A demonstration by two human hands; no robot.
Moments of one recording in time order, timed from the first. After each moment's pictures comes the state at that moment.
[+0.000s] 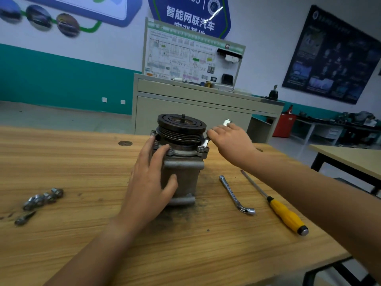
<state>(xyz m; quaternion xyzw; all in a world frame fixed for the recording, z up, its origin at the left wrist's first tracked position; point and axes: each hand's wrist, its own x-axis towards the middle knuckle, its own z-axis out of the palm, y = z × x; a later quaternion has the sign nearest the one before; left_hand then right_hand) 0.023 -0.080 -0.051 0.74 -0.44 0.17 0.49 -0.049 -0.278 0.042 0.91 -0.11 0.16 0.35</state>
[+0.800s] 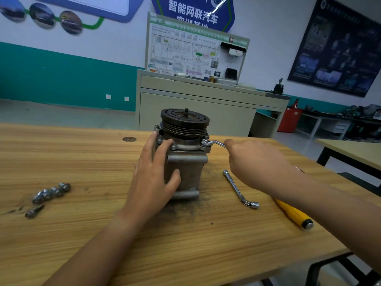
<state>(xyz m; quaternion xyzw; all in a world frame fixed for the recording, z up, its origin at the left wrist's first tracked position) 0.024 -0.081 -0.052 0.74 -0.44 0.17 0.48 -0.108 -0.209 0.047 0.93 -0.24 0.10 0.24</state>
